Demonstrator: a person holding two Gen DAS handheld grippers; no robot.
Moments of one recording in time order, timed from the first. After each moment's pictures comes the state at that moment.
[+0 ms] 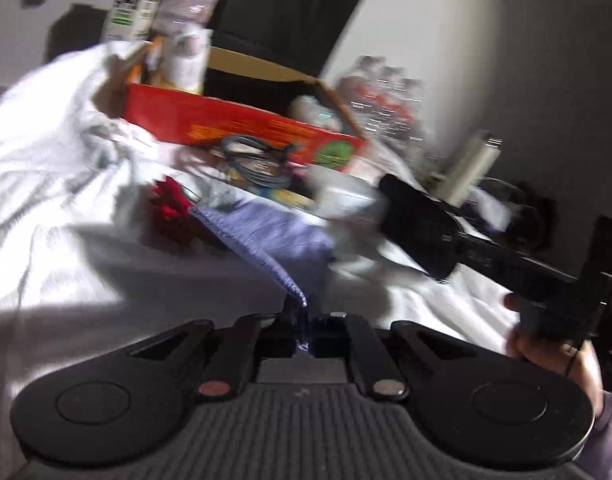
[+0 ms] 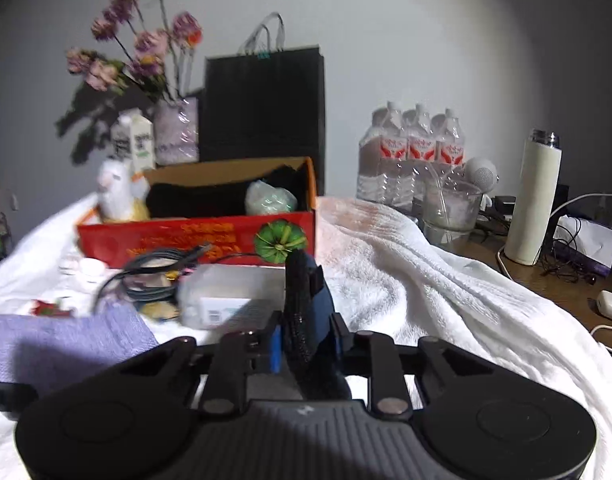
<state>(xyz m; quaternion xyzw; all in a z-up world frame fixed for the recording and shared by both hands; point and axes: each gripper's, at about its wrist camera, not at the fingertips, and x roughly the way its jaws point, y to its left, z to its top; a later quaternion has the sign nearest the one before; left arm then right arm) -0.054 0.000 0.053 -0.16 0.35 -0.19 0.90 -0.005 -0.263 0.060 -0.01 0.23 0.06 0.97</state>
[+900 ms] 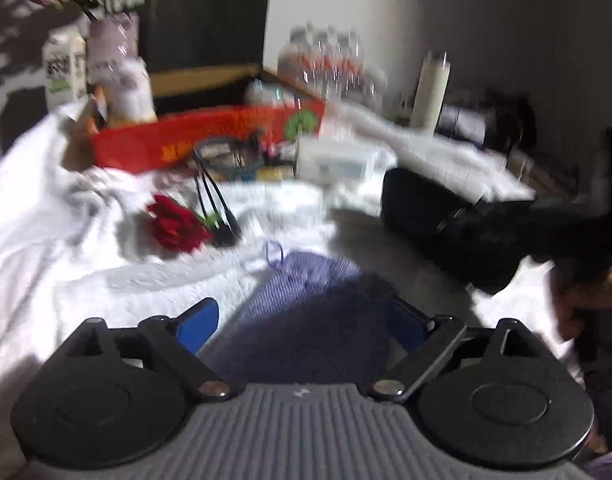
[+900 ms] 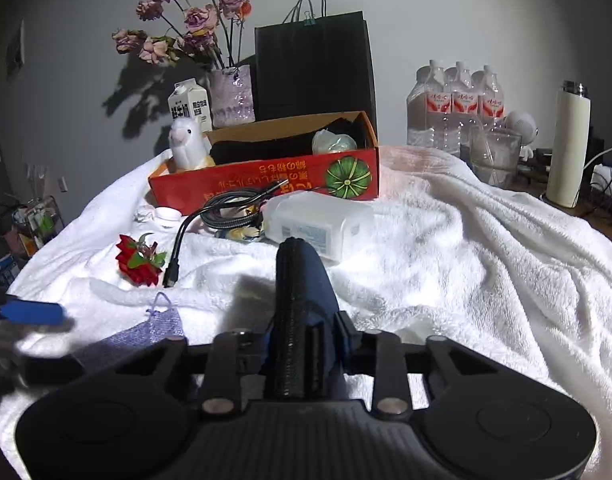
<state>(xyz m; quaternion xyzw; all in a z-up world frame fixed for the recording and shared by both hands) -0.058 -0.012 0.041 0.03 0.34 -0.22 0.91 -0.050 -0.245 0.038 0.01 0.28 0.13 0.95</state>
